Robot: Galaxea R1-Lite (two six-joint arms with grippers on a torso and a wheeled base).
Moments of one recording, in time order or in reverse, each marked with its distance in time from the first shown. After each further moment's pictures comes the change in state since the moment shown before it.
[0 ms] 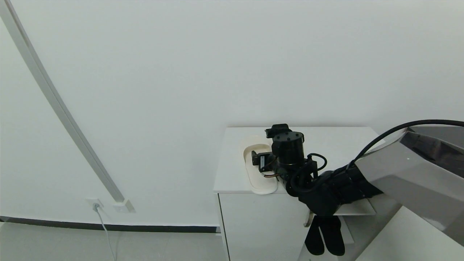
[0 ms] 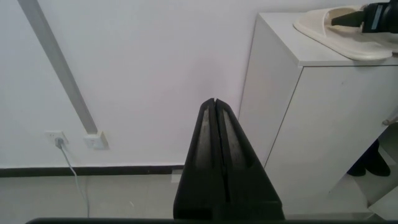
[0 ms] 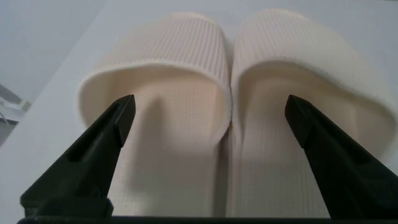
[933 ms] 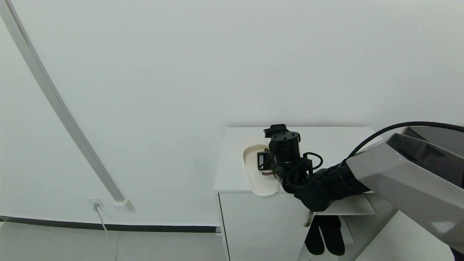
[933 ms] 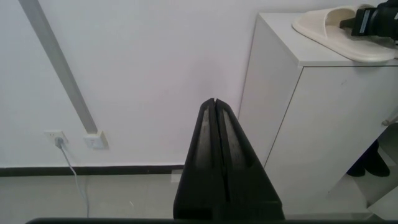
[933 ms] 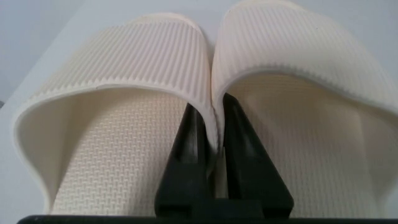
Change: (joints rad) left arm 0.000 0.001 0.000 0.000 0.002 -0.002; right arm -0.014 0.048 -0.064 0.027 0.000 -0.003
